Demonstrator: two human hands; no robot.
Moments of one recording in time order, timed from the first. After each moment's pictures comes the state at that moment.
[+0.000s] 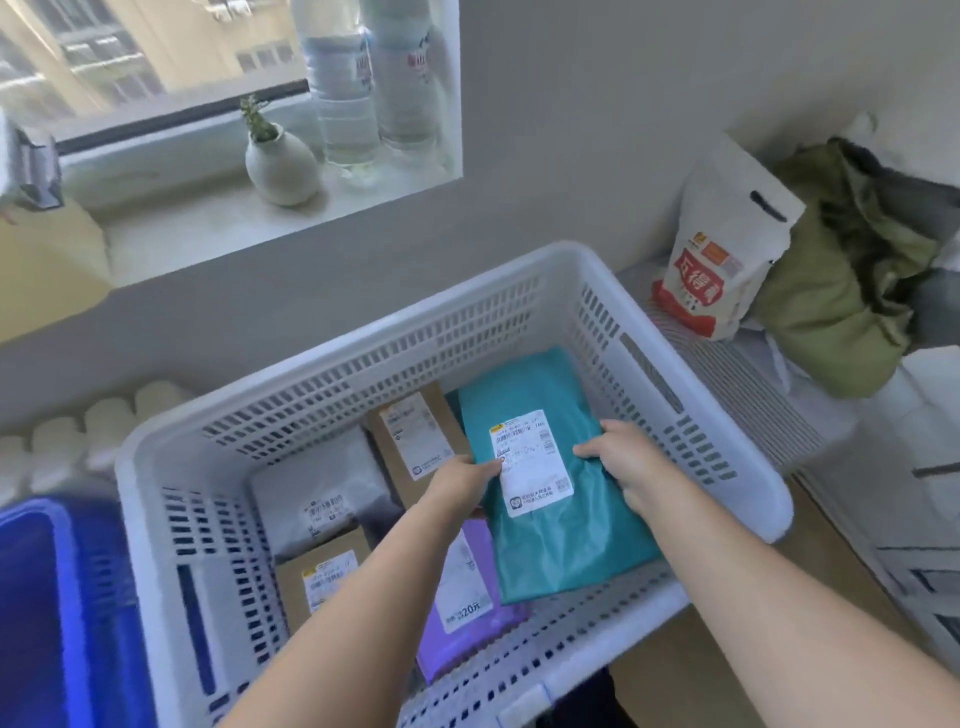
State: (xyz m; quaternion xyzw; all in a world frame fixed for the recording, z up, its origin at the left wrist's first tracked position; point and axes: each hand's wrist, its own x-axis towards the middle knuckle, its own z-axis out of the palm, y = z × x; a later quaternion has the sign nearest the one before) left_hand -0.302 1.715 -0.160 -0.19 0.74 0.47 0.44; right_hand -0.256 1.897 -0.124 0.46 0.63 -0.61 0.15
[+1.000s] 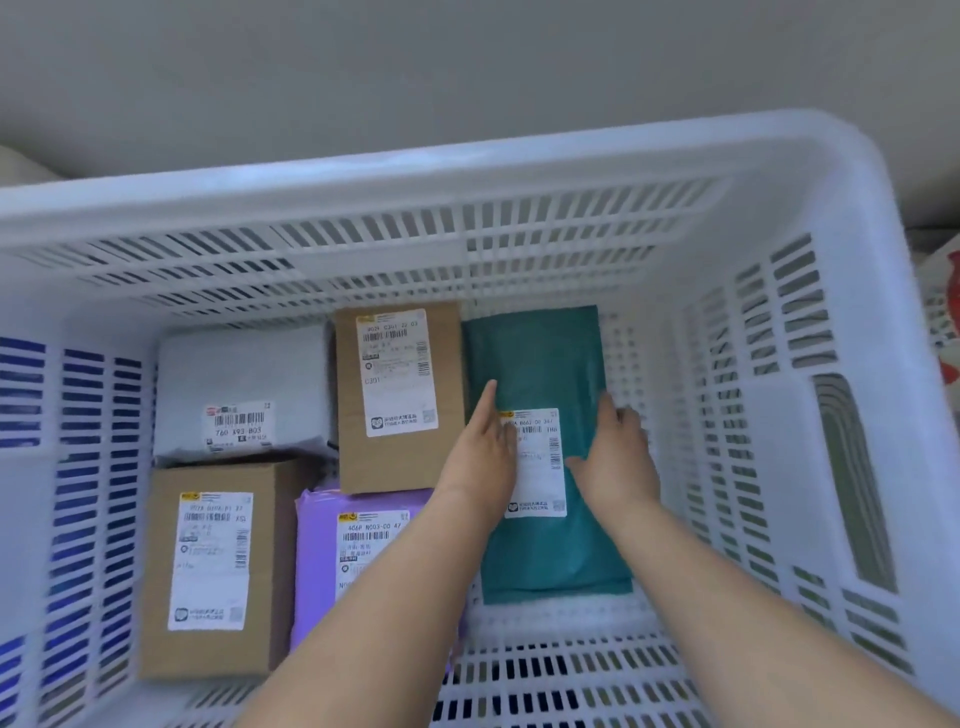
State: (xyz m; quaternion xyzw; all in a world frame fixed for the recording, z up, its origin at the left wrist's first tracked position) left_hand -0.333 1.785 -0.327 0.35 0.81 -0.35 0.30; right_hand -0.335 1.937 -0.355 0.14 0.92 -0.19 0.30
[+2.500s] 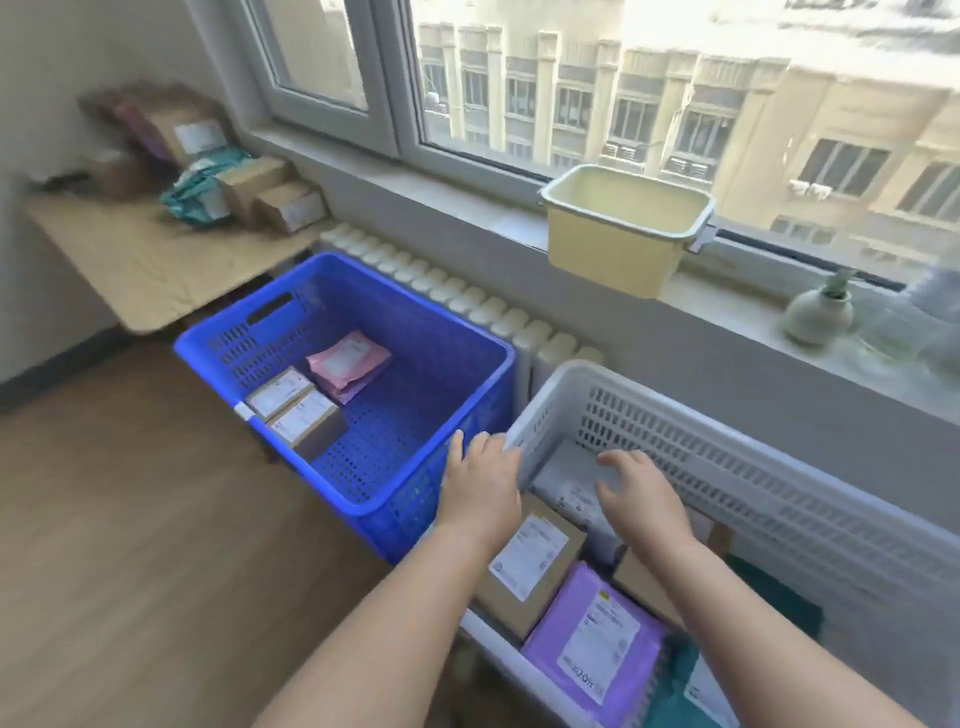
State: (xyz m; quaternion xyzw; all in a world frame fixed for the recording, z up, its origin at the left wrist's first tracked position) left_hand -0.139 1.537 -0.037 -0.27 0.96 0.06 0.02; right_hand -0.272 1.673 -0.056 -0.30 0.92 -0.20 0.18
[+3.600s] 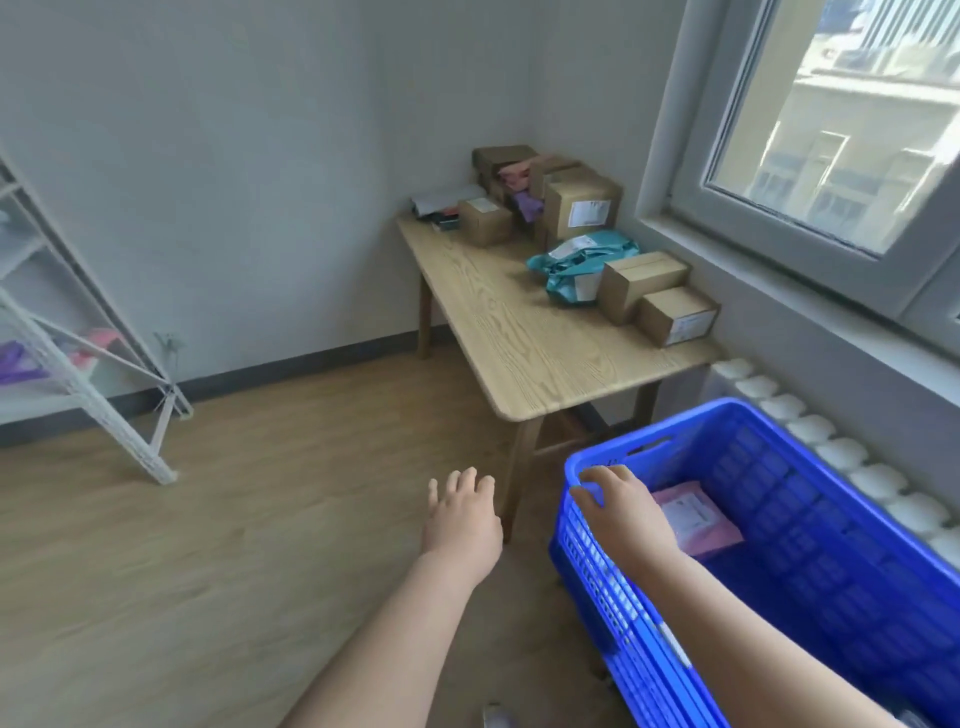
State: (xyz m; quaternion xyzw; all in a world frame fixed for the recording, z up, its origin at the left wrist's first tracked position) left_hand 0.233 0.968 -0.025 -0.57 0.81 0.13 0.00; right_hand 0.047 1.011 -0.027 -0.55 0.79 -0.21 0.18
